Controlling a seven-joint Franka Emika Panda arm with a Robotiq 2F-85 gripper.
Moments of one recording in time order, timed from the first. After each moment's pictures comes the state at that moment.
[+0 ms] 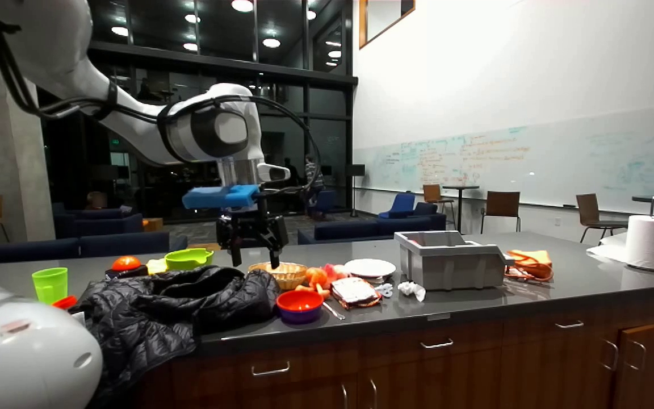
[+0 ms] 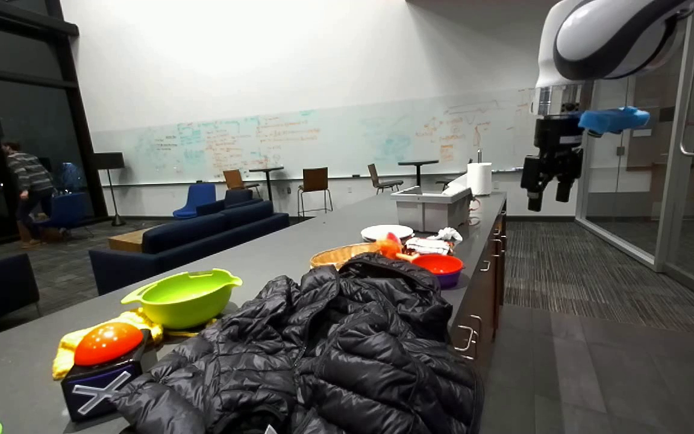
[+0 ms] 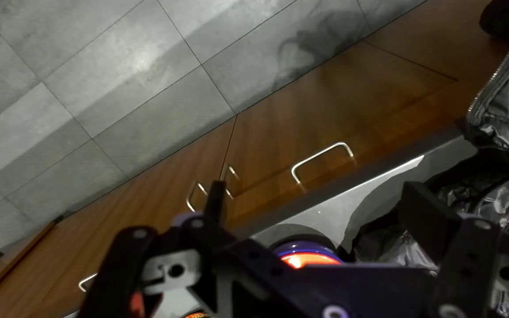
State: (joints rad) arm 0.02 -0.62 0.01 -2.61 -0.04 2.11 -0.06
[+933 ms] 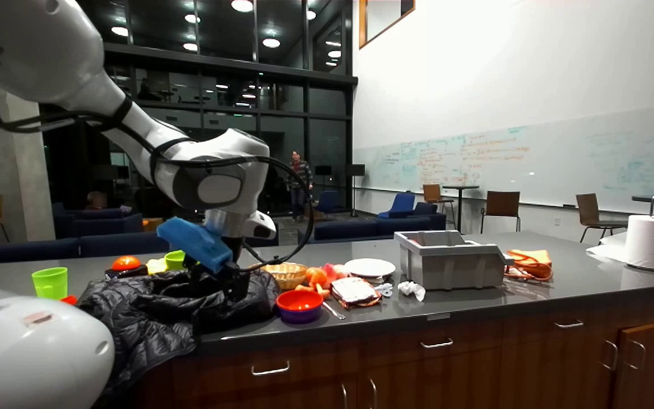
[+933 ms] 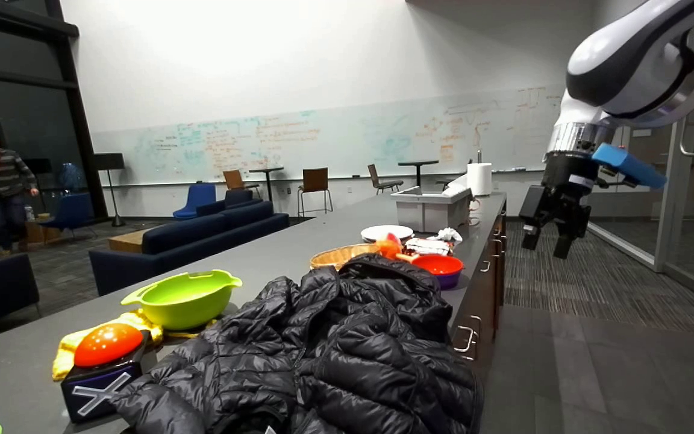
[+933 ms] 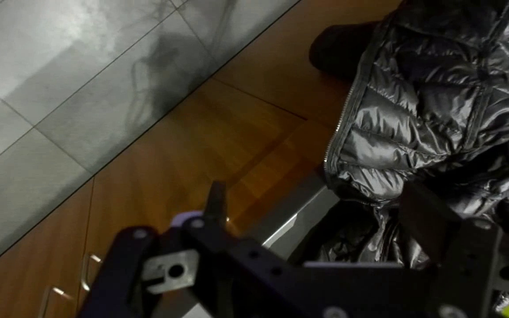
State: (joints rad) arm 0.15 -0.64 -0.14 -2.80 0.36 2.16 -0.20
